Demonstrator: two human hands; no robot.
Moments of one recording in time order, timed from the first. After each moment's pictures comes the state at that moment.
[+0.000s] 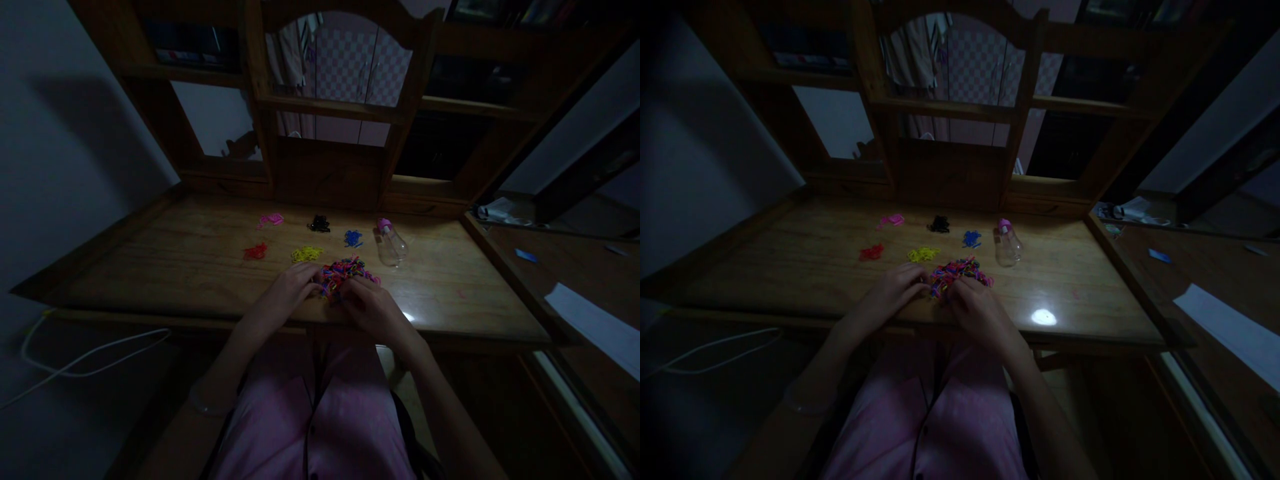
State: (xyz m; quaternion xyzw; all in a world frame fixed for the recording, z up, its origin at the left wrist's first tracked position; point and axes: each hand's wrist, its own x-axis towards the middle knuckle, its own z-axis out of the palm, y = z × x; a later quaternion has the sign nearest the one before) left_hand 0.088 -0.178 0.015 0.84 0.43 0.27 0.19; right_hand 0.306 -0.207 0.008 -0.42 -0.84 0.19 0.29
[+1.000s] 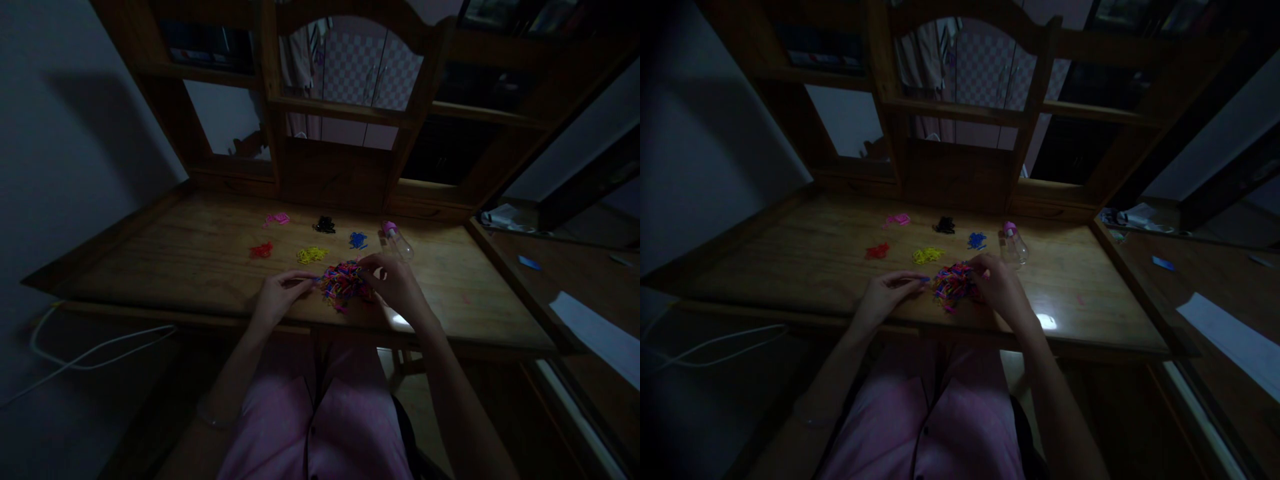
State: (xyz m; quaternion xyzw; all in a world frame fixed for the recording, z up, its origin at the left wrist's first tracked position) left_hand 0.075 -0.187 -0.025 0.50 0.52 0.49 0.50; right_hand 0.321 -0.169 0.029 -0.47 -0.79 0.17 0.35
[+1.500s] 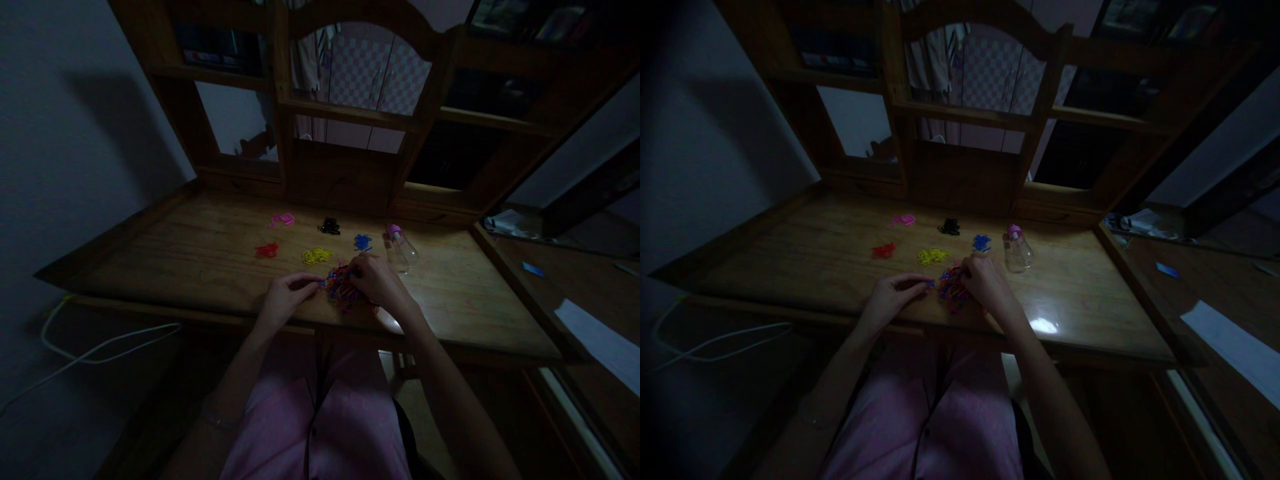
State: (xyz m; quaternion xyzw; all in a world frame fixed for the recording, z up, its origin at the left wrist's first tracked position) left_hand 0.075 -0.190 -0.022 0.54 0.52 0.47 0.46; right_hand 0.291 -0.144 0.022 -0.49 -0.84 0.09 0.22
